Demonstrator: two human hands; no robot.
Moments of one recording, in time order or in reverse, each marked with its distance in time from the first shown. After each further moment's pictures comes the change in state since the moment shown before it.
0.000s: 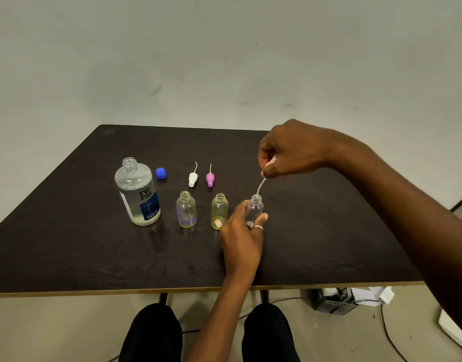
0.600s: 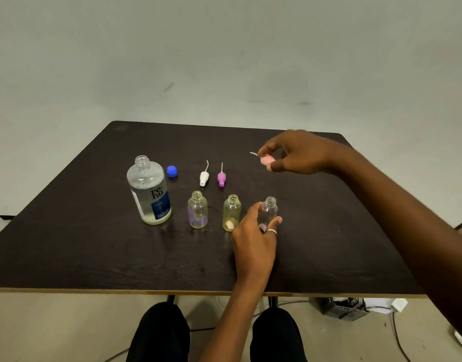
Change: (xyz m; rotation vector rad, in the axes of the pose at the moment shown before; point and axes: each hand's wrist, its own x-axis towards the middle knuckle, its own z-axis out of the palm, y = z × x) left_hand -0.001 0.004 -0.003 0.004 -0.029 -0.039; right_hand 0.043 0.032 0.032 0.171 0.064 0.029
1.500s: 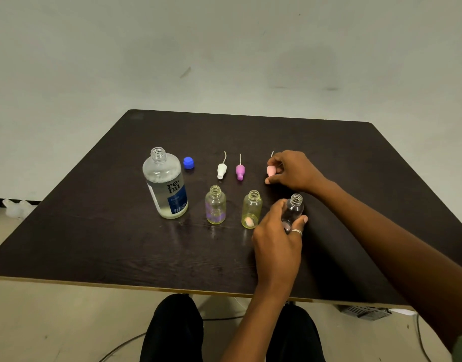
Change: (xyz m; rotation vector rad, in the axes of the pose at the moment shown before) left_hand 0.000 -0.001 0.000 0.035 0.027 0.065; right_hand 0.082 0.059 0.118 0.033 0.187 0.047
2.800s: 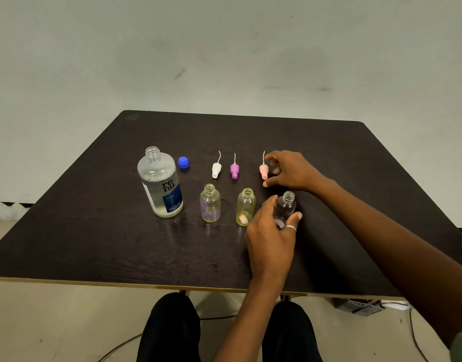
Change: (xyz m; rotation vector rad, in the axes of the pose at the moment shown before) left_hand 0.000 0.001 0.001 0.009 0.005 -0.023; right_hand -0.008 0.003 -0.008 0.036 -0.059 0.009
